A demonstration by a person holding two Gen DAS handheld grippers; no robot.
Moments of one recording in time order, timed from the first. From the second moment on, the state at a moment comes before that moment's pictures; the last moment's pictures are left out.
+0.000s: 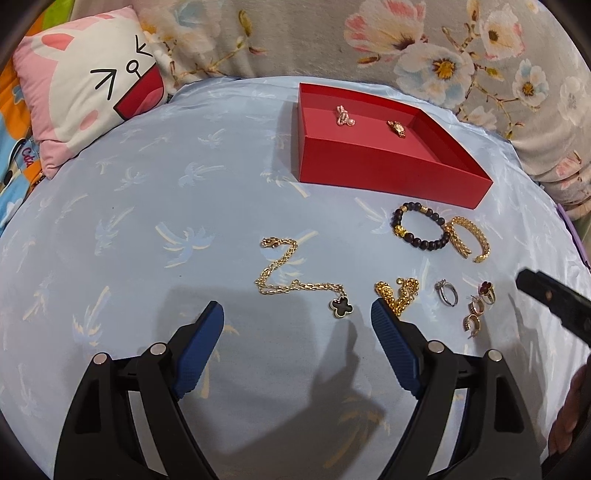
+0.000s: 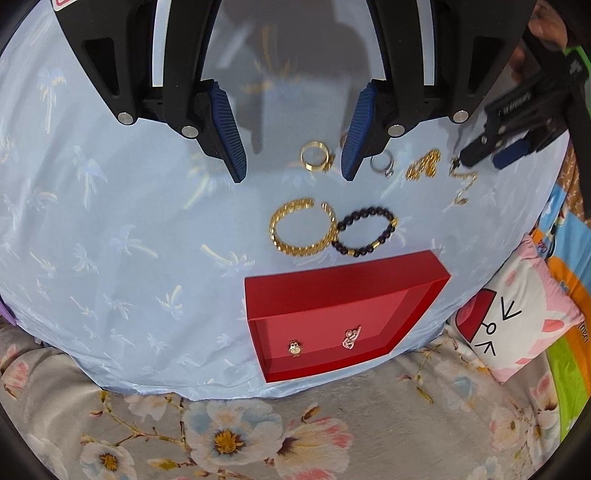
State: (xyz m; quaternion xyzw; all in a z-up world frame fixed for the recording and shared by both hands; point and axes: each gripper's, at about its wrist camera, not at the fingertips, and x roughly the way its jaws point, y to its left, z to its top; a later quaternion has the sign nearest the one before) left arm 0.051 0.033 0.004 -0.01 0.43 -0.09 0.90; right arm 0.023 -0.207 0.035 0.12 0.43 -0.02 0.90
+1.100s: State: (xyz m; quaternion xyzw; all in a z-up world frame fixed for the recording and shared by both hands) left arm 0.069 0.048 0.000 -0.02 0.43 -0.09 0.90; right arm 0.075 -0.201 0.007 0.10 0.44 -0.03 0.89
